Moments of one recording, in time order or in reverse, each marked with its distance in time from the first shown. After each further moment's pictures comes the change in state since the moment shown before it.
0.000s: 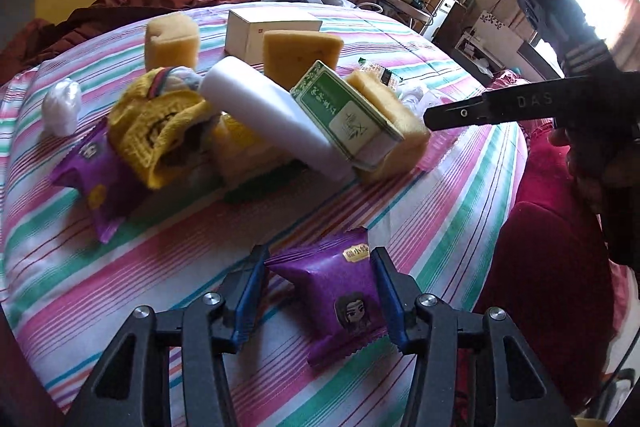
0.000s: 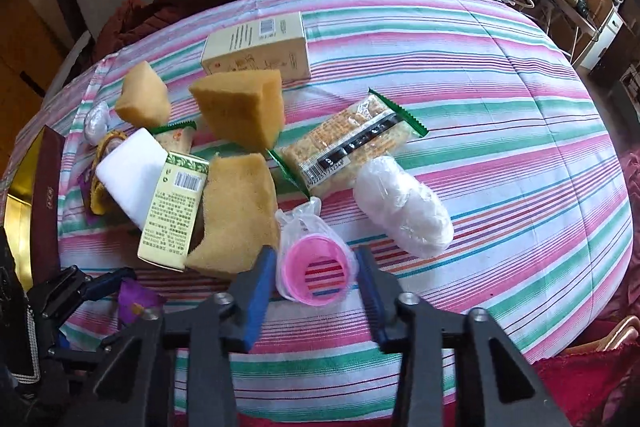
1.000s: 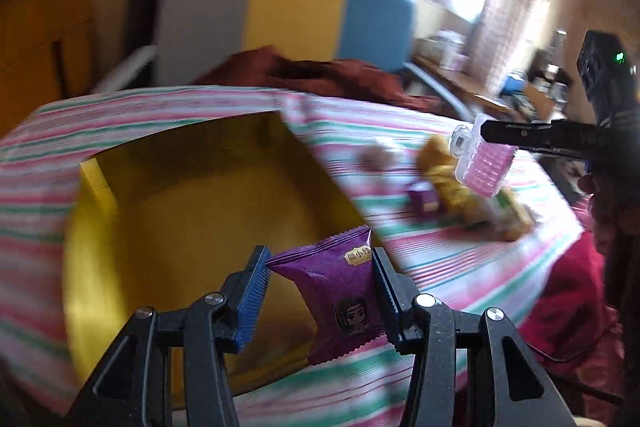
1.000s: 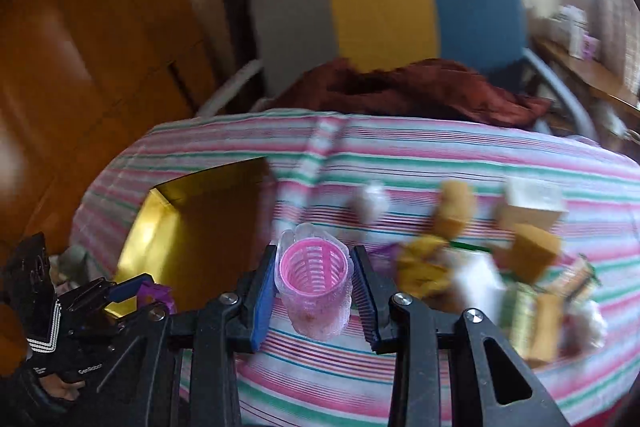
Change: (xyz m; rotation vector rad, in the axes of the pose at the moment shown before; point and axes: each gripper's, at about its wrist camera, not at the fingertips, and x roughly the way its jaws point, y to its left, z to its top) left arm -0.227 0.144 -0.111 -0.347 -0.313 0.398; right arm -0.081 0.287 0.004 -0.347 -0.274 0.411
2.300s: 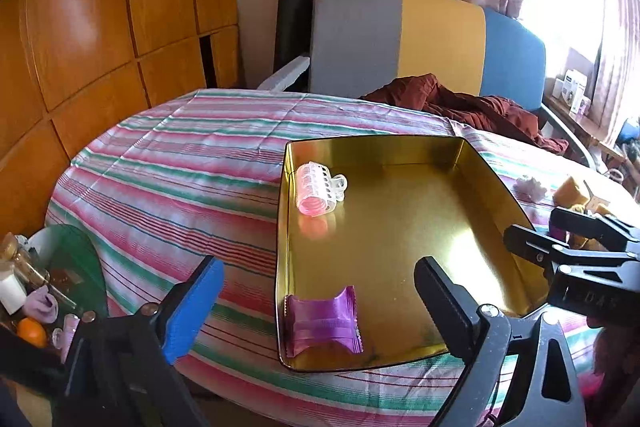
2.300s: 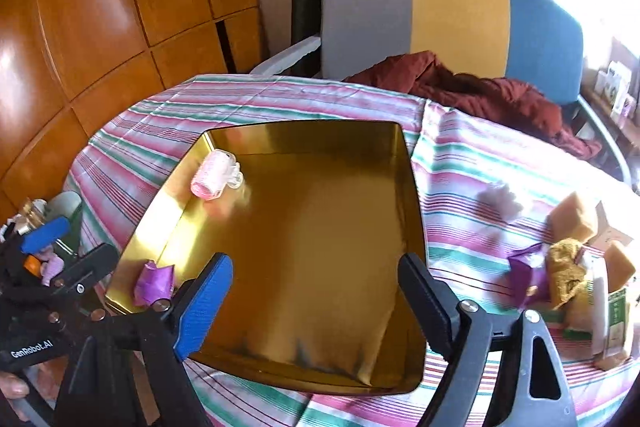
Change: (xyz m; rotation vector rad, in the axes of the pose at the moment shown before) left arm -0.058 0.072 -0.030 -0.149 -0.104 0.453; right arm 0.081 0.115 -0.055 -0.179 -0.048 -0.110
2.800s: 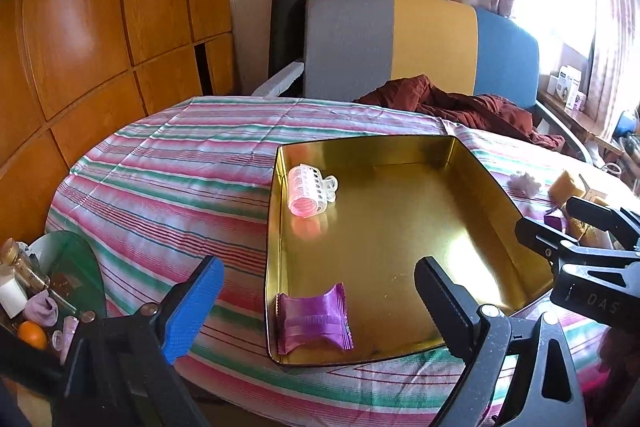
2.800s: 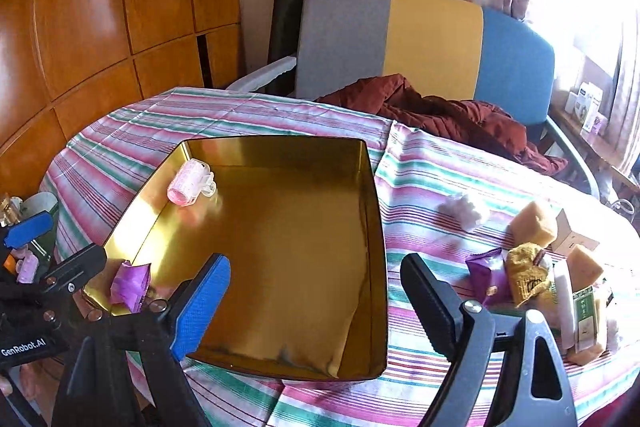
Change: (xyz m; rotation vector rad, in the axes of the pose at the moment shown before) left arm -0.008 -0.008 -0.005 0.015 -0.024 -0.005; right arm -0.019 -0.004 -0.008 -0.015 -0.069 -0.100
